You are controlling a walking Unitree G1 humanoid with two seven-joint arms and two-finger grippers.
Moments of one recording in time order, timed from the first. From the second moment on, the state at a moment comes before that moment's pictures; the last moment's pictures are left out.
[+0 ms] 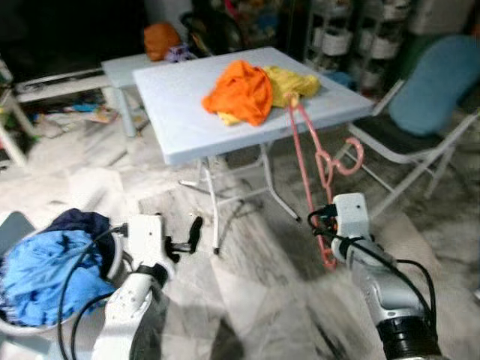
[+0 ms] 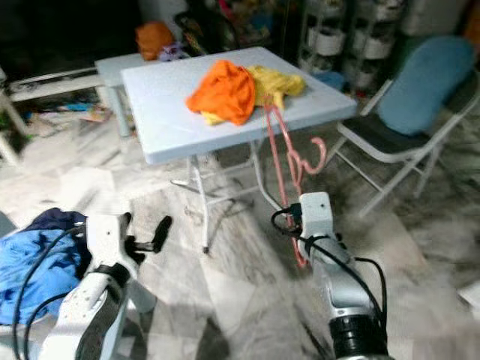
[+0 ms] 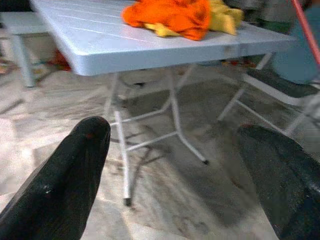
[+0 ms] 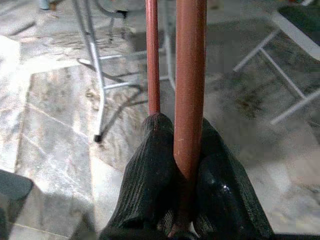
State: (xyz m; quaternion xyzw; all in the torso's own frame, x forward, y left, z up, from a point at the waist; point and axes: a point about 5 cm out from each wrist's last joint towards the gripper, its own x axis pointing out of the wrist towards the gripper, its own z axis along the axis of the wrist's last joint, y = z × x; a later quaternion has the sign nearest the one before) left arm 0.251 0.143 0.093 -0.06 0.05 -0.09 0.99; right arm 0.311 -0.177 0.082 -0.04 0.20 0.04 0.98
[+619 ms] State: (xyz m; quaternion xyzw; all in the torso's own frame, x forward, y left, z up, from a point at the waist) left arm 0.251 0.138 0.096 -0.07 0.05 -0.10 0.99; right arm 0.311 -0.183 0.084 -0.04 0.20 0.03 0.98
